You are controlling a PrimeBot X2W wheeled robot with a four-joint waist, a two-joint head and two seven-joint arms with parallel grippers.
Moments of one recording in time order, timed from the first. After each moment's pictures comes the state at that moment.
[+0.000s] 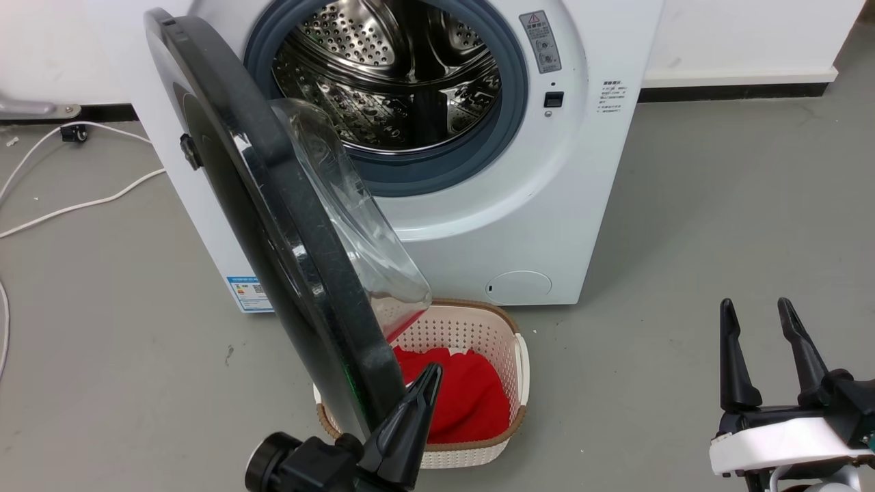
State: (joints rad) left arm 0.12 0.10 -0.41 -0.25 -0.22 -0.10 -0.12; right arm 0.00 -0.05 -0.09 0.06 0.11 0.13 -0.26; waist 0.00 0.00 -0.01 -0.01
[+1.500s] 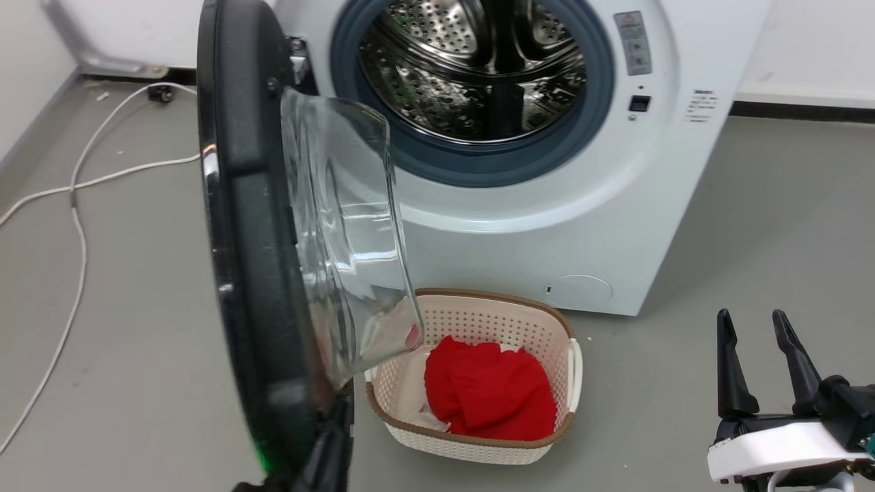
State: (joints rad) left arm 0.22 0.10 -0.29 -0.12 -0.23 0.06 -0.26; right arm 0.00 -0.05 -0.09 0.10 0.14 0.13 -0.26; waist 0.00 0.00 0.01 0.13
